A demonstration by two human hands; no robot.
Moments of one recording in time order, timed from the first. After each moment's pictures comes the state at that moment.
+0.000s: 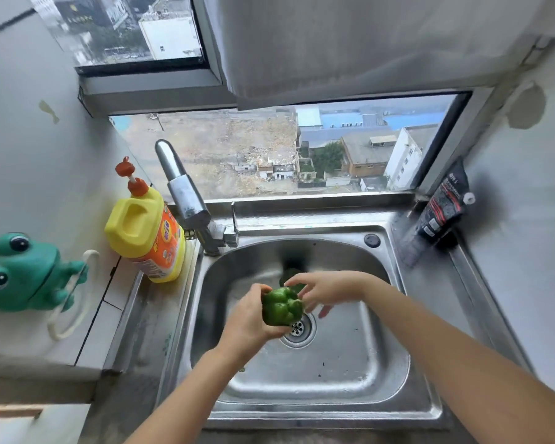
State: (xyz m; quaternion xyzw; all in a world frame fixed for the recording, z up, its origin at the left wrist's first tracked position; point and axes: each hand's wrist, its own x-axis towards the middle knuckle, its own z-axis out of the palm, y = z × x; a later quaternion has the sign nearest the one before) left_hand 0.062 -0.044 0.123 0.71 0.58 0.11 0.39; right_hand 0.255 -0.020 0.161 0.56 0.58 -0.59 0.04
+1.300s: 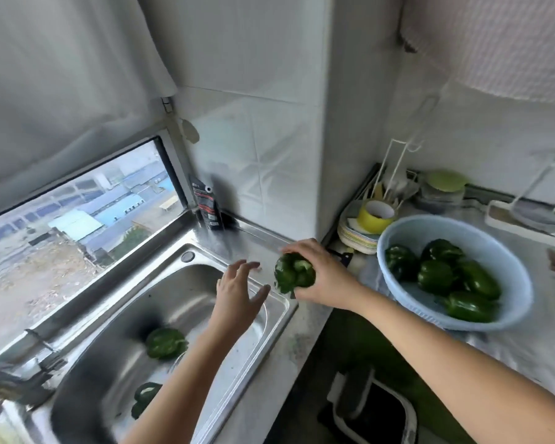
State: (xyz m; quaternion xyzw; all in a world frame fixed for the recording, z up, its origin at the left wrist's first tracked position) left_hand 0.182 -0.156 0.190 0.93 0.17 0.08 0.31; right_hand 0.277 -0.326 0.208 0.83 0.37 -0.12 -0.40
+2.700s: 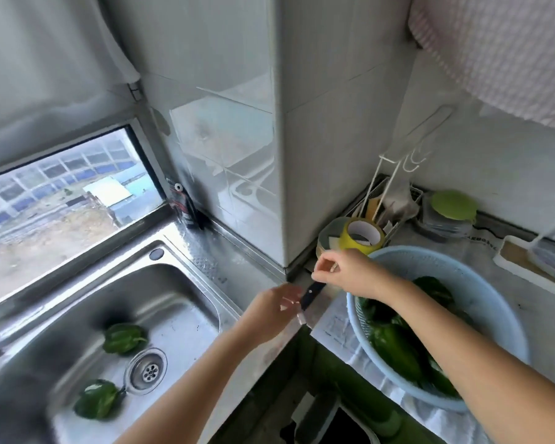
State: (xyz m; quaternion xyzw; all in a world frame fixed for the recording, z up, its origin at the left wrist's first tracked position) left_hand 0.302 -0.278 0.164 0.91 0.10 -0.05 0.39; right_hand 0.418 -0.431 0.221 0.88 0.32 -0.22 -0.27
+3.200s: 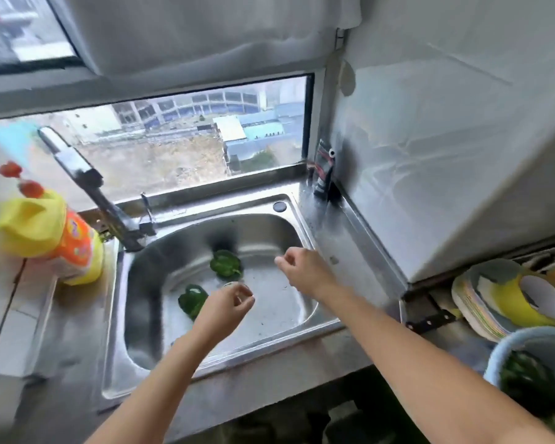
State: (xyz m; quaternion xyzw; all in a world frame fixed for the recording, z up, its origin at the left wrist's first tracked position) left_hand 0.127 -0.134 0.126 0.81 0.48 0.04 0.34; right_hand 0.306 -0.187 0.150 0.80 0.47 -0.26 -0.25
